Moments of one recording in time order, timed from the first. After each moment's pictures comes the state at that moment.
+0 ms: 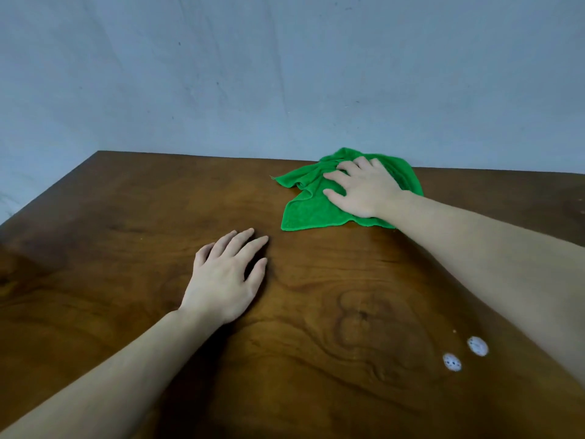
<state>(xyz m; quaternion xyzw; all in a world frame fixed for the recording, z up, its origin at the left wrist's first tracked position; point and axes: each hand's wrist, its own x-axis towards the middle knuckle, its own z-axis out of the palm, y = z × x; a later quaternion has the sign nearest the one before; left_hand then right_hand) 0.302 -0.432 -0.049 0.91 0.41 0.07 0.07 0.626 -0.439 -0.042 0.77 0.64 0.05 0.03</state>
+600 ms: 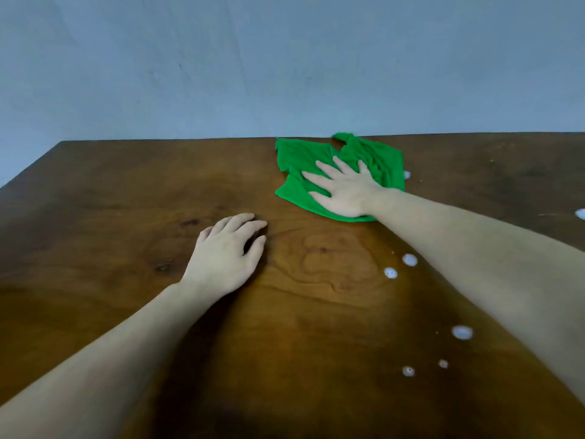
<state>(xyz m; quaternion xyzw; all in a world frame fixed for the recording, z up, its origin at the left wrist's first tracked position) 0.311 -0.487 -0.041 0.93 0.36 0.07 0.11 0.596 -0.536 -0.048 0.79 0.60 -0.07 0.05</state>
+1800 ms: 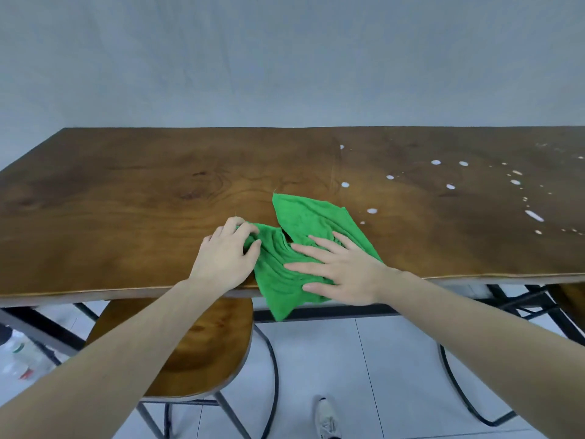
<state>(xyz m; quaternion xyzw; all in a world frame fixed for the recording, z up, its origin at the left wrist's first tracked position) 0.166 -0.647 -0.041 0.94 0.28 0.15 0.14 0.348 -0.841 -0.052 0.72 0.70 -0.04 0.01</state>
